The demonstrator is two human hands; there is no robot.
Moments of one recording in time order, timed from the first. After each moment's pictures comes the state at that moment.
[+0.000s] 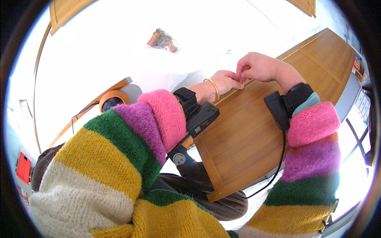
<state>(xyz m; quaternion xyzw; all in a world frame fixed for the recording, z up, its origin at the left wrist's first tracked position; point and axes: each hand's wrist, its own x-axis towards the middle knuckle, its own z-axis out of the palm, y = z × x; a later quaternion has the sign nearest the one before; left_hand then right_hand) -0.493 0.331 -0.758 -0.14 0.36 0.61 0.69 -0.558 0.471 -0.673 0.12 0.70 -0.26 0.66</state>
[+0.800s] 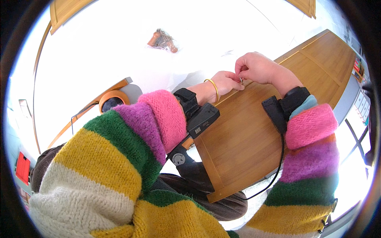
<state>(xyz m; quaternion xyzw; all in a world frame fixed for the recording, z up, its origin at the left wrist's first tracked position) -0.491 0.332 -0.763 -0.14 0.35 0.62 0.69 -0.552 0.465 -0.678 0.06 0.78 -0.21 0.59</state>
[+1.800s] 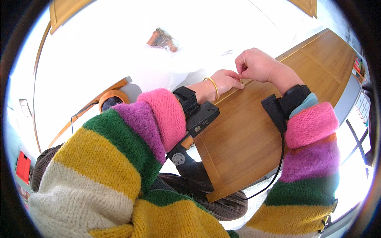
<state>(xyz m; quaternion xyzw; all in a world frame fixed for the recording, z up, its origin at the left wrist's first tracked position) -0.491 0.334 -0.765 -0.14 0.37 0.61 0.68 -0.555 0.464 -0.679 -0.02 0.81 -0.18 0.56</state>
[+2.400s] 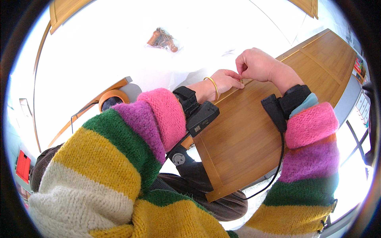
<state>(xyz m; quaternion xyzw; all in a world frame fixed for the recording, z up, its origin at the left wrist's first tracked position) -0.493 0.334 -0.767 -0.15 0.37 0.61 0.69 -0.557 0.463 -0.681 -0.02 0.81 -0.18 0.57</state>
